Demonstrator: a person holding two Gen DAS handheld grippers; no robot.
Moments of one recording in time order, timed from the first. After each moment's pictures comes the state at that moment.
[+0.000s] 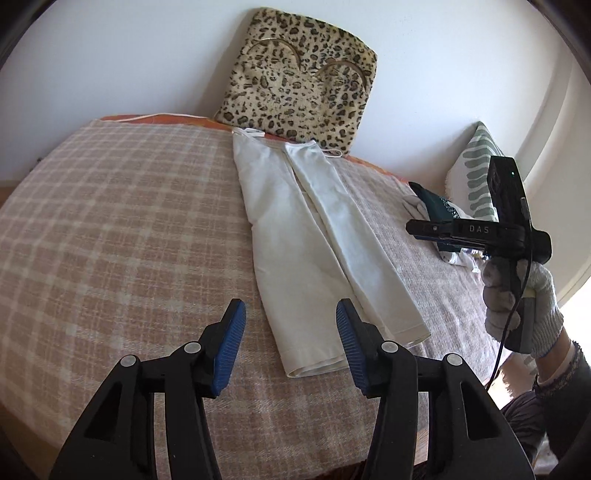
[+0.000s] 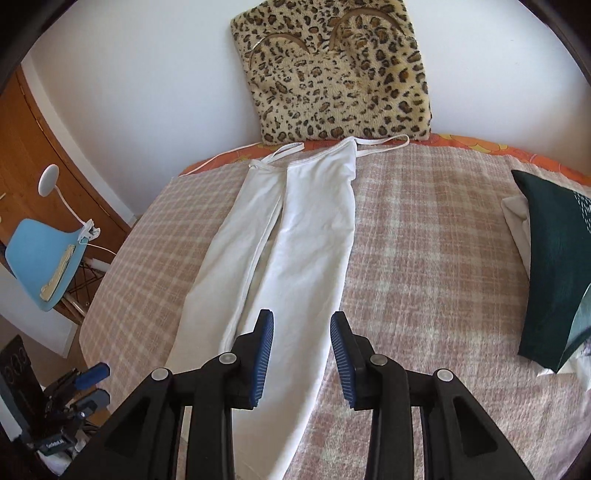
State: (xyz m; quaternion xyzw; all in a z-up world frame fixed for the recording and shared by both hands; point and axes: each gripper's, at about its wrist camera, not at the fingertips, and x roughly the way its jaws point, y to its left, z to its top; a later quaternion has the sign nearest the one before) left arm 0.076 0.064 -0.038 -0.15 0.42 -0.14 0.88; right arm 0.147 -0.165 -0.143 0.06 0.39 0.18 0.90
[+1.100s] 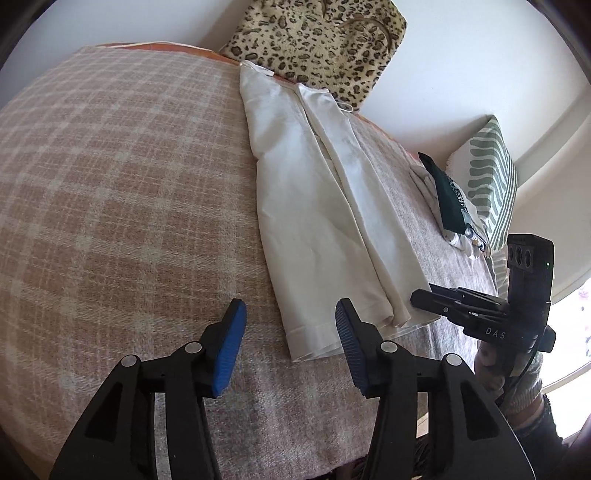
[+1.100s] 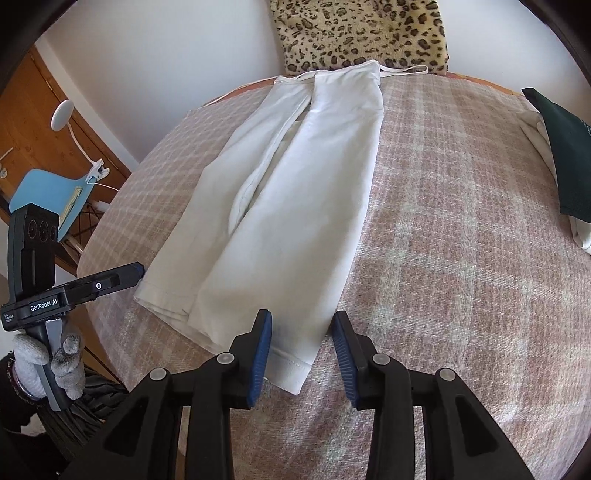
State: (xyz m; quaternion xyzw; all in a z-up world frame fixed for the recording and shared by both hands) left arm 0.093 0.060 -0.084 -0.19 0.50 -0.16 0.83; right arm 0.091 -0.141 -0.203 0.02 0.43 0.21 0.88
